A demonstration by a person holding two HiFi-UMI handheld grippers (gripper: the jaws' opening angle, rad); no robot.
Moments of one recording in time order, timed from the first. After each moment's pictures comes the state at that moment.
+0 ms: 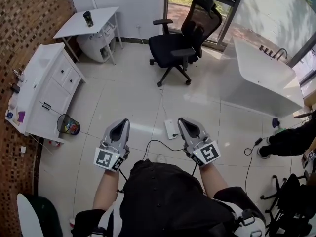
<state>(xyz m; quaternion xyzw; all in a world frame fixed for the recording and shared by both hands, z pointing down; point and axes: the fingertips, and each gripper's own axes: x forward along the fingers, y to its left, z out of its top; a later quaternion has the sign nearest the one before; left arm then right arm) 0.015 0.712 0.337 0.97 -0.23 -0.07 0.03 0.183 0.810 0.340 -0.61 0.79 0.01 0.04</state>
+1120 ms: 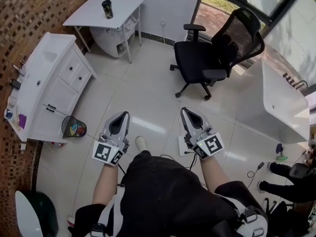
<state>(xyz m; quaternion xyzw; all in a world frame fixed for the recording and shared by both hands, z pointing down) -0.023 0.418 0.368 0.95 -0.30 -0.07 0.05 0.169 0.486 0.353 -0.56 0.82 -0.02 0.06</state>
